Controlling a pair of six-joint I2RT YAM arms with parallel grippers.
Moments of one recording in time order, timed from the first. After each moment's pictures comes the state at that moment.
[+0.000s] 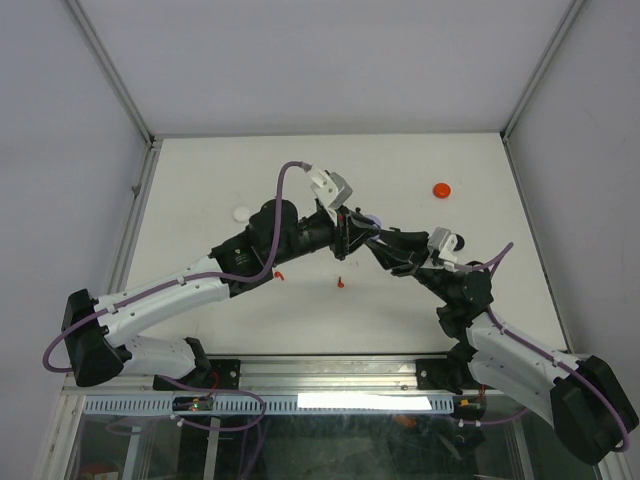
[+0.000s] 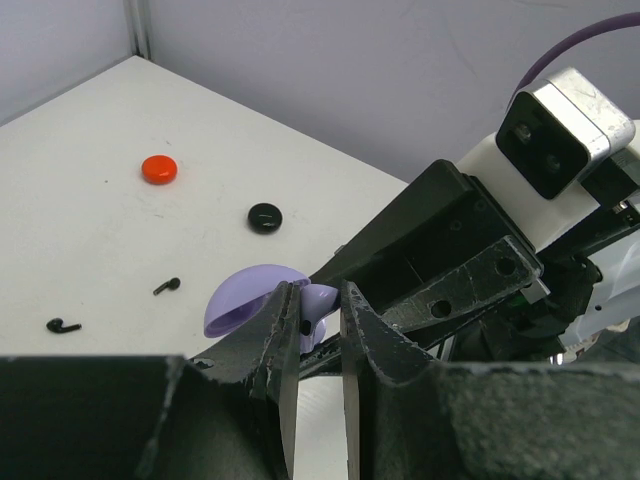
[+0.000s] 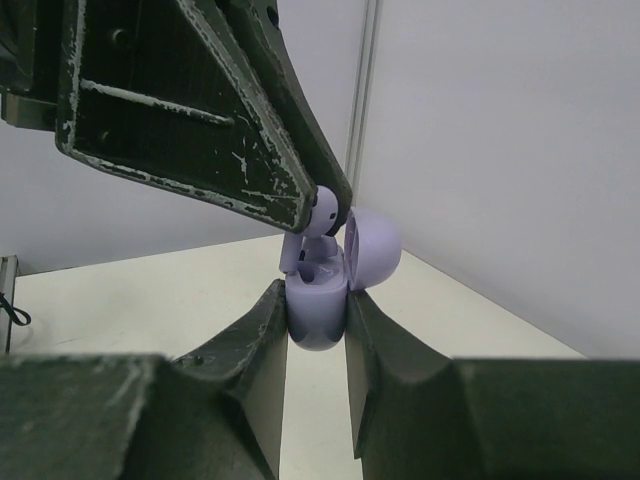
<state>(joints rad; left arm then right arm) -1.03 1.26 1.10 0.16 0.11 -0.22 0.60 0.83 0.21 1.13 -0.40 0.10</state>
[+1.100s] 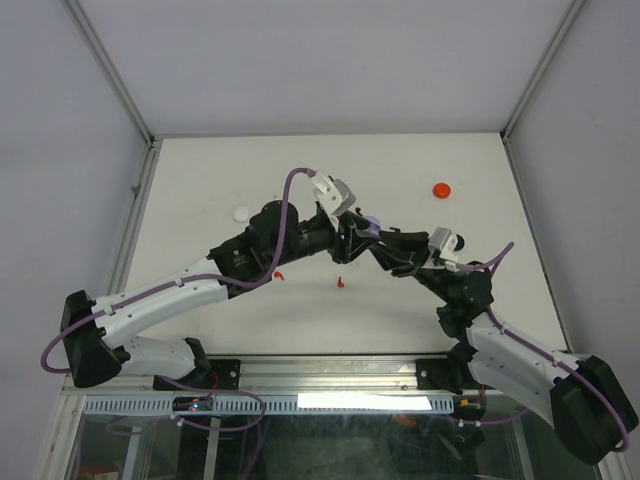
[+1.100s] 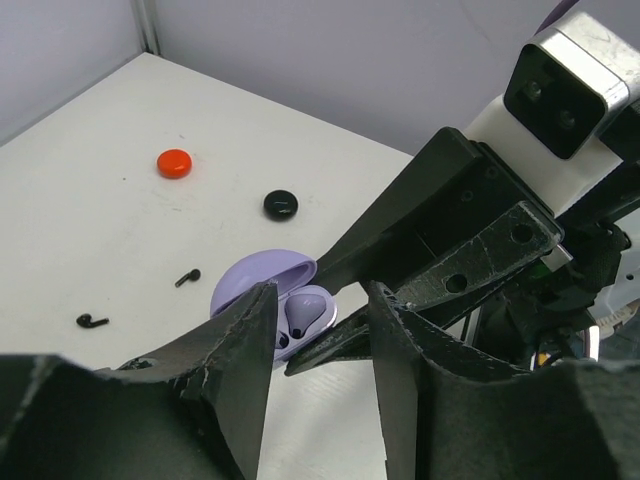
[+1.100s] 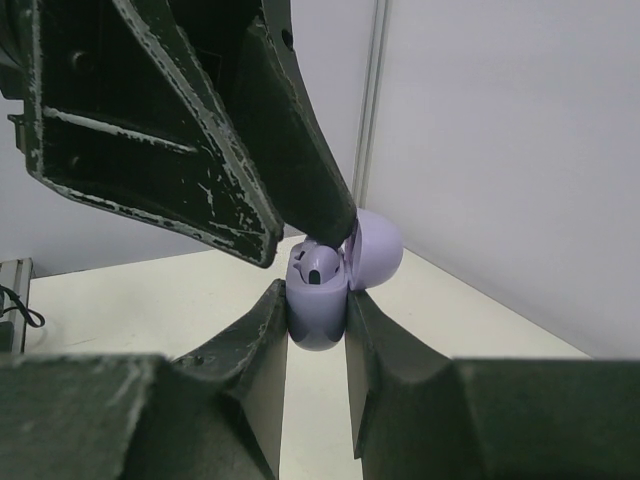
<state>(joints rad) -1.04 1.26 1.10 0.12 0.11 -0.13 0.60 0.83 0.21 1.13 -0.42 0.13</state>
